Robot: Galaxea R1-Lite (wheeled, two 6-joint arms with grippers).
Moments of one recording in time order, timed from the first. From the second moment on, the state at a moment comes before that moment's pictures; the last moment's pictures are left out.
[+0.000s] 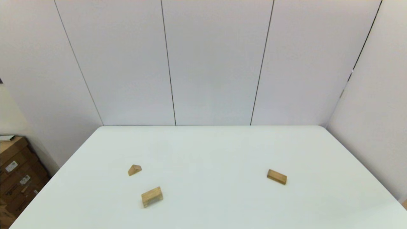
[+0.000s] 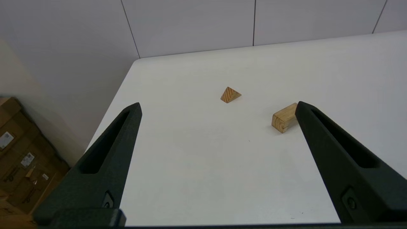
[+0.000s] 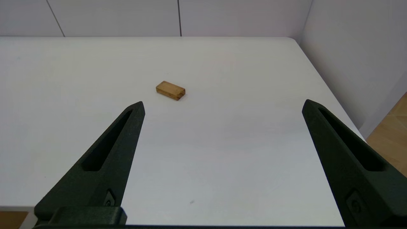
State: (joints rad) left arm 0.00 0.00 0.00 0.00 -0.02 0.07; right arm 0.00 0.00 -0.03 0.08 0.00 0.00
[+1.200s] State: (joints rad) left arm -0.01 0.61 -0.54 0.31 -0.14 0.08; right arm 0.00 0.00 -0.03 0.08 0.00 0.00
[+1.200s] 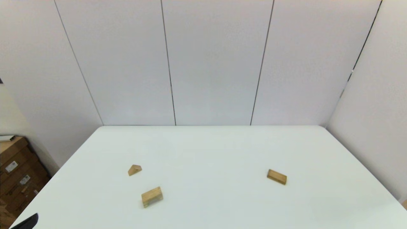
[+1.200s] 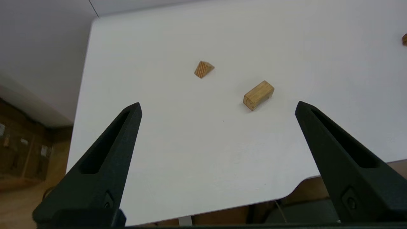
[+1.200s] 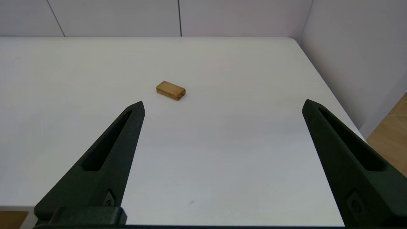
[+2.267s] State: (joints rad) left arm -0.17 1.62 -0.88 0.32 -0.14 0.35; right arm 0.00 0.00 -0.03 0.08 0.00 0.00
